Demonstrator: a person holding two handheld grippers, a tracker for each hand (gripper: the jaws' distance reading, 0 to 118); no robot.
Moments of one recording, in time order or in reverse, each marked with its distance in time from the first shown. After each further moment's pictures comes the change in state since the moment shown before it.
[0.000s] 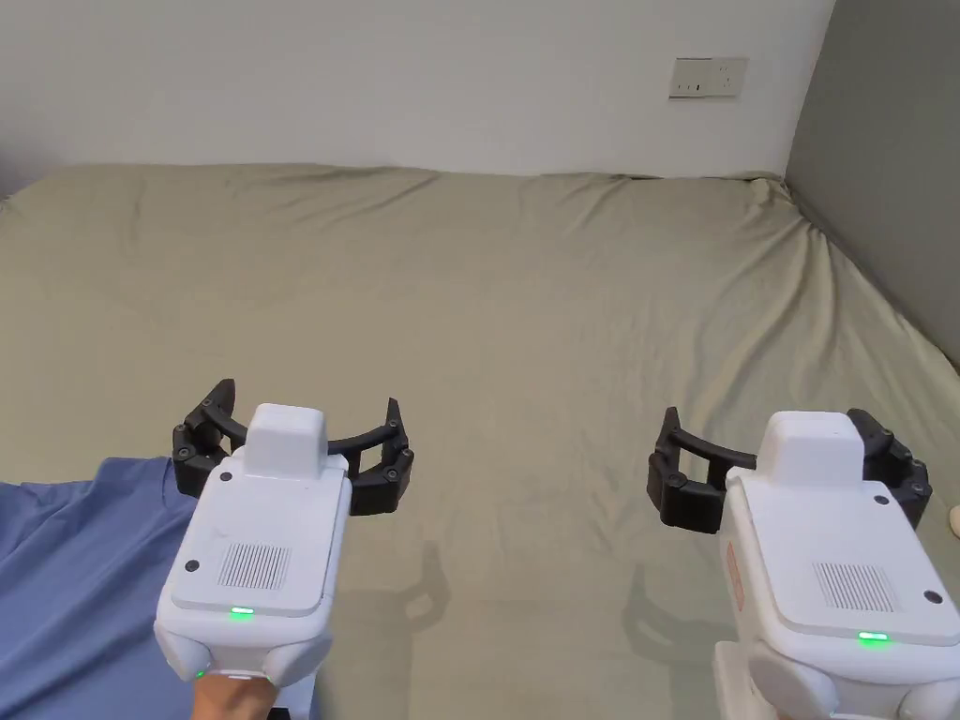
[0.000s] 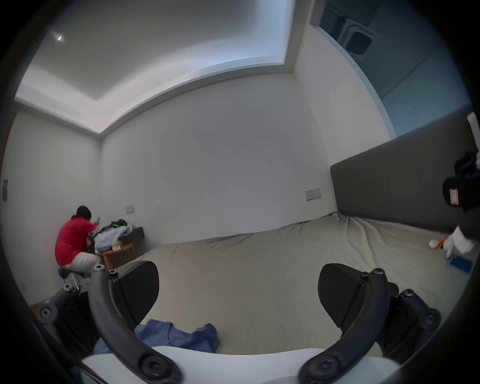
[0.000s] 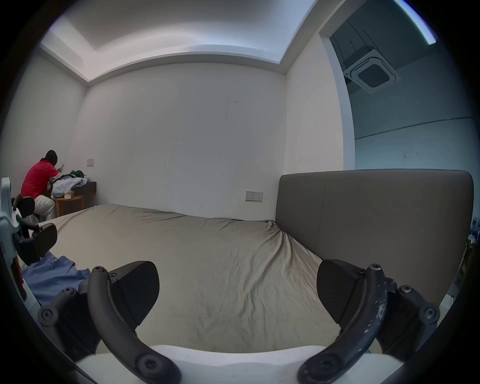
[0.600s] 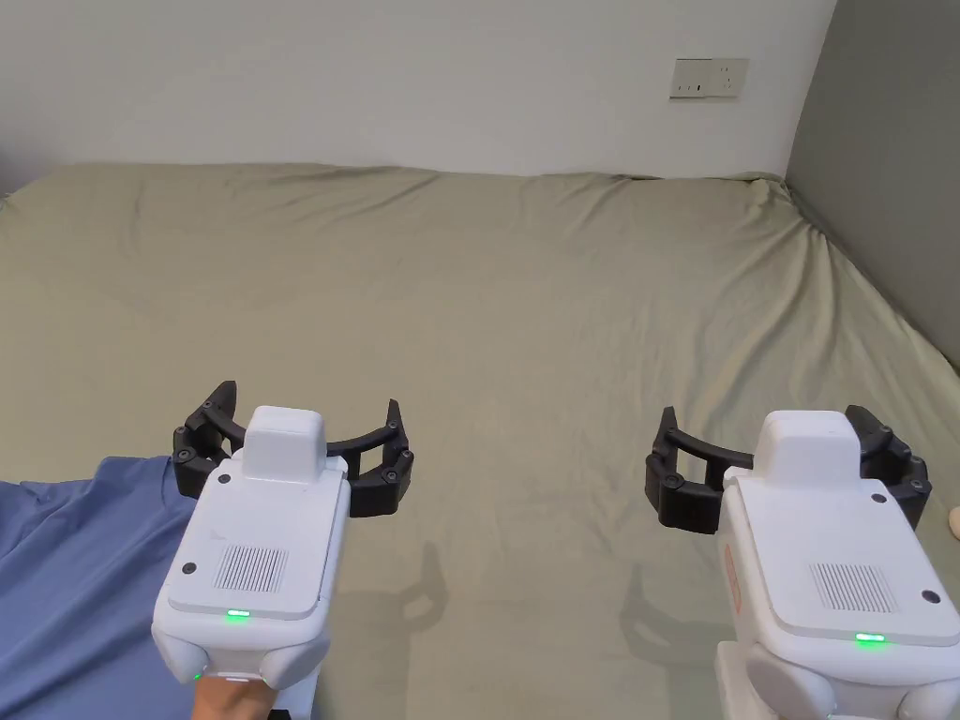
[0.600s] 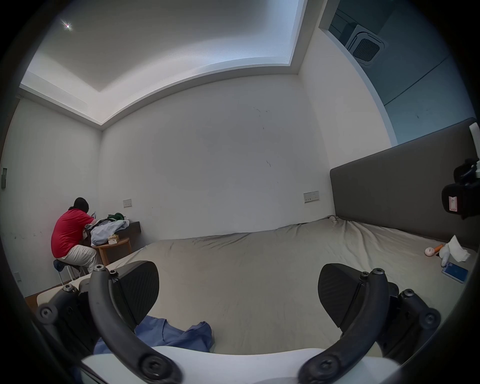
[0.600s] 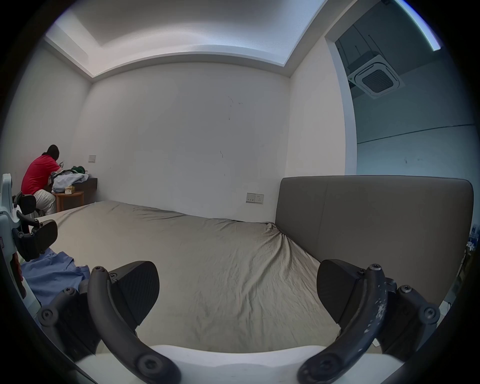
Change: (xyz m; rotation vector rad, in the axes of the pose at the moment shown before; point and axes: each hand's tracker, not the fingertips) left arm 0.000 -0.001 0.002 0.005 -0.008 0.003; right arm -0.003 0.004 0.002 0.007 0.004 0.024
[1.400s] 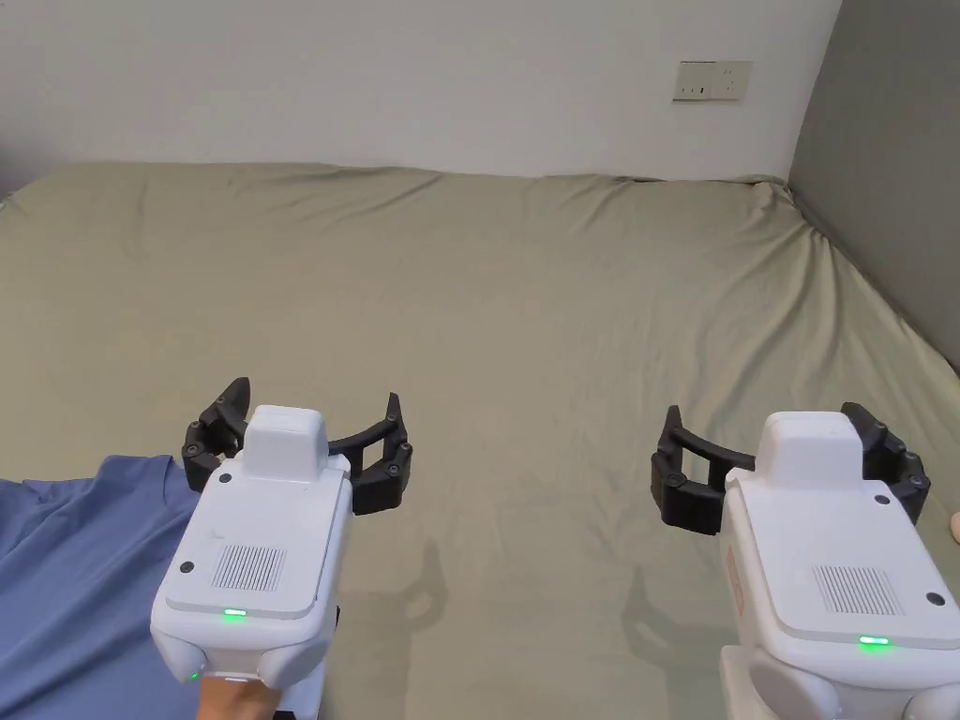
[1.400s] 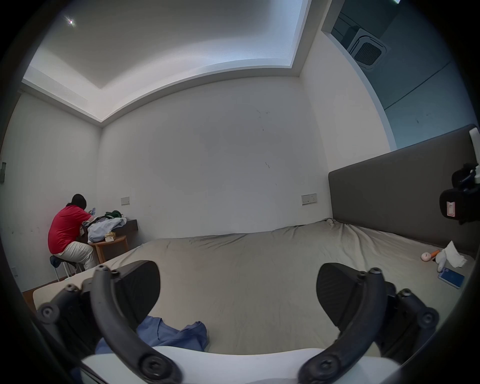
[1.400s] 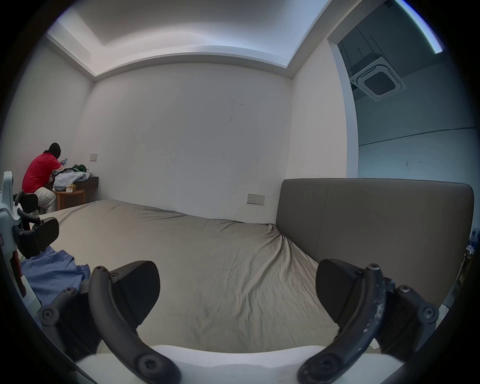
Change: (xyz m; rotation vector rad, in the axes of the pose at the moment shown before) left arm -0.002 0.002 0.001 -0.005 -0.018 0.041; right arm 0.001 0.003 0.001 -0.004 0.005 0.016
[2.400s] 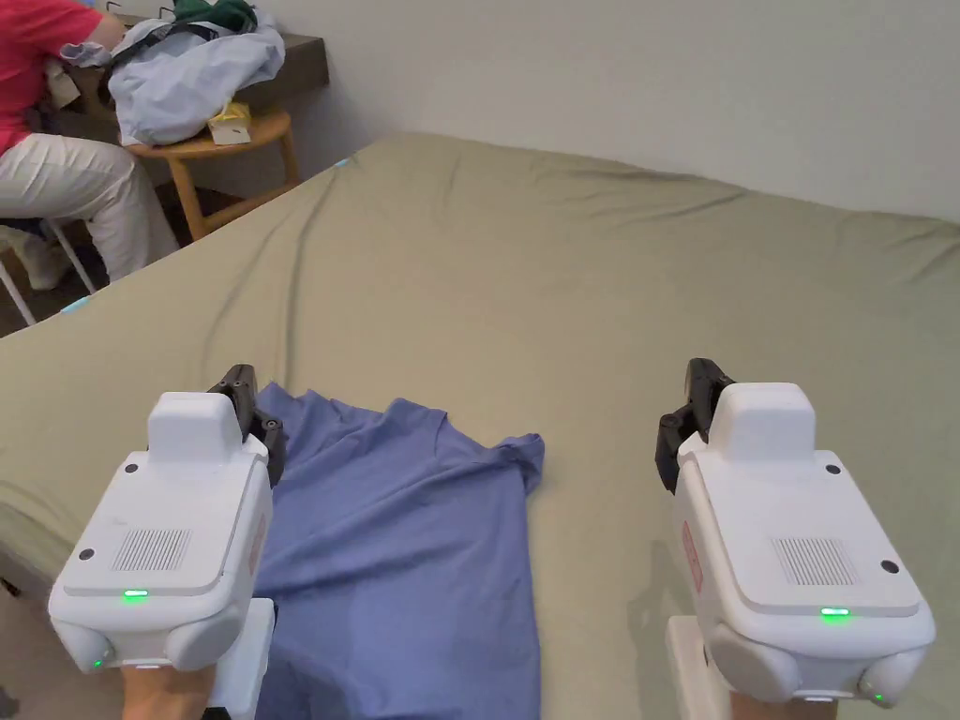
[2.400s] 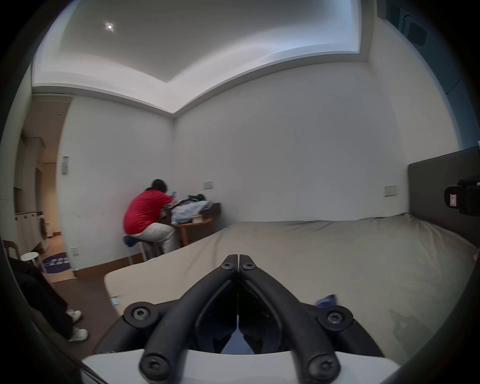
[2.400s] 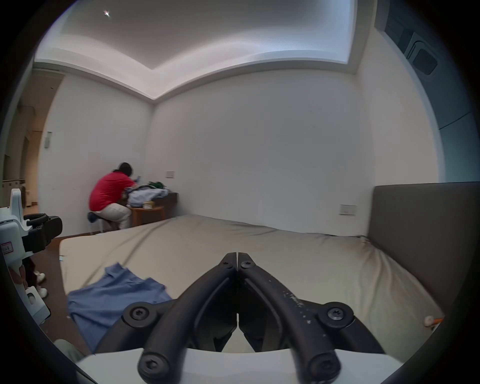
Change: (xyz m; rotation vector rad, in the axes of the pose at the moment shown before) left arm -0.221 -0.008 0.093 -0.113 0.535 0.020; right arm -0.217 0.049 -0.020 0.098 0.555 -0.042
